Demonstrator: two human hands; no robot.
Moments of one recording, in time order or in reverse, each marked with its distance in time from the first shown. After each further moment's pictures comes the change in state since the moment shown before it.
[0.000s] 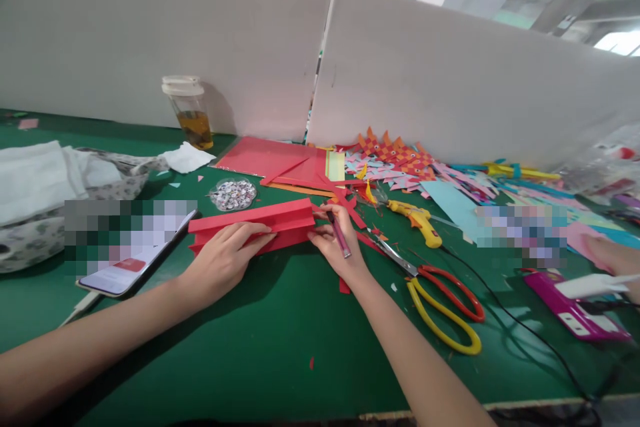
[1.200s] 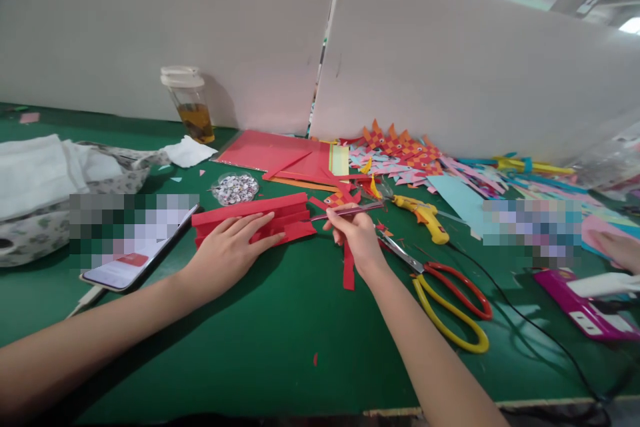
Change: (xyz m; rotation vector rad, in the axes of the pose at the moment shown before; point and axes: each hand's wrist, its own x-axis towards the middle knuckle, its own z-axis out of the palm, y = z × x) left_hand 0.001 0.001 -0.001 0.186 -0.204 -0.053; right_hand 0.007 -0.009 -0.015 0.149 0.046 0.136
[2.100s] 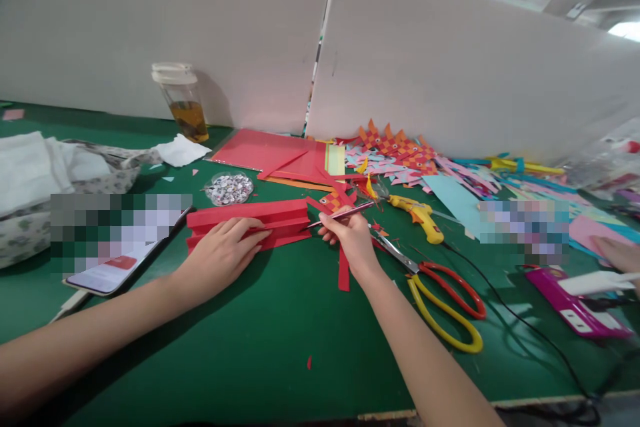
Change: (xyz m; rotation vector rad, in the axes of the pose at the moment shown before) left_hand 0.003 0.001 0.006 -0.131 0.047 -0.046; right_hand 0.002 0.008 -0.001 -0.093 0.061 0.043
